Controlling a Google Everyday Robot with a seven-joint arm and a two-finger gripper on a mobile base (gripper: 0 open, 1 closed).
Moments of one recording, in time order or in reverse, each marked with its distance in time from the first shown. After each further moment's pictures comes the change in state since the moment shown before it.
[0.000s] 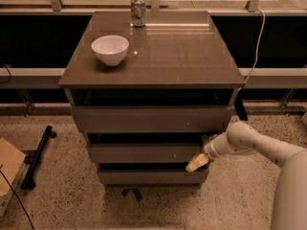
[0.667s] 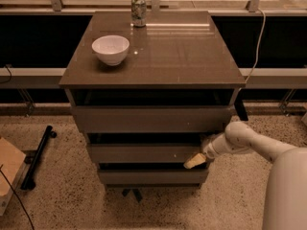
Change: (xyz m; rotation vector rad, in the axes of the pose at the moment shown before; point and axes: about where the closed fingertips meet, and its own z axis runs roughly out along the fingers) arm 0.001 -0.002 0.020 -0.046 -0.002 0.022
